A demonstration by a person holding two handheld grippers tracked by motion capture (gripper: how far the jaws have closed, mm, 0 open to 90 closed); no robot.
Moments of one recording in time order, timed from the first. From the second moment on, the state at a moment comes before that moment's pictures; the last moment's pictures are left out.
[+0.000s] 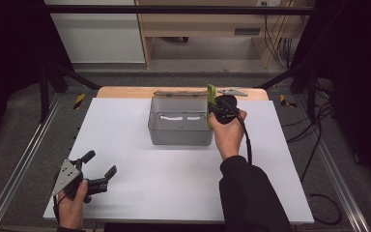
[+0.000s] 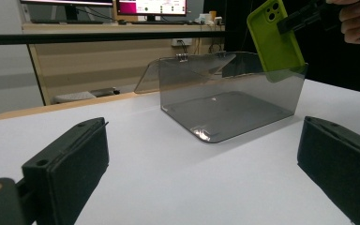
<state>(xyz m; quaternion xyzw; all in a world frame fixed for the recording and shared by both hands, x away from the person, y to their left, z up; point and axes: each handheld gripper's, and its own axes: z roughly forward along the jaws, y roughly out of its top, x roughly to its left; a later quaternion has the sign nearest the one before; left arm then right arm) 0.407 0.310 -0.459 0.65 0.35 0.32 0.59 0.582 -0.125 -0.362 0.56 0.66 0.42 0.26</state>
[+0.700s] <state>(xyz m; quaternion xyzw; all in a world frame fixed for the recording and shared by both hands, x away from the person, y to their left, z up) 0.407 0.310 -0.459 0.65 0.35 0.32 0.59 0.582 -0.124 -0.374 0.57 0.67 0.41 0.24</state>
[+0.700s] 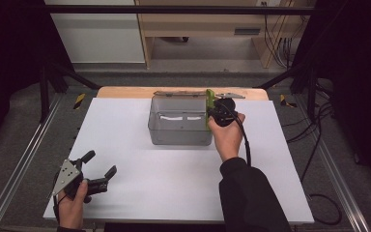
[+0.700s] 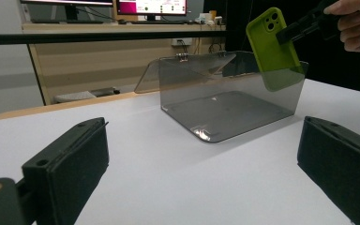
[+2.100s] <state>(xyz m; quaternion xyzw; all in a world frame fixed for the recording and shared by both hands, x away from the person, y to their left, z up) 0.407 0.310 -0.459 0.66 0.35 0.32 0.59 0.590 -0.121 -0.389 0.58 0.68 0.40 0.20</state>
